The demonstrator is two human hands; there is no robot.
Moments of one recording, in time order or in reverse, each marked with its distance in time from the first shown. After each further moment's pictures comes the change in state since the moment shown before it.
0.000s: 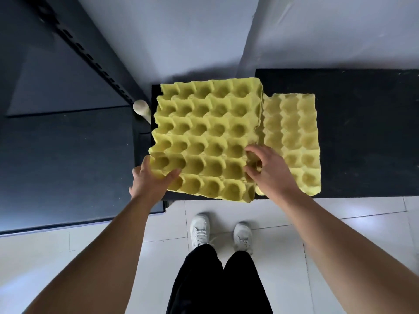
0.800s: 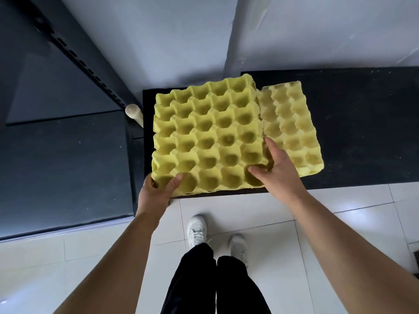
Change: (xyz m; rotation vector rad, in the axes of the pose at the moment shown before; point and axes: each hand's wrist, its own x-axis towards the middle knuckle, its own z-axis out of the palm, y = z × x) left_hand -0.055 -0.002 0.015 -0.516 -0.114 0.054; right_hand -0.038 0.018 -0.025 0.271 0.055 0.199
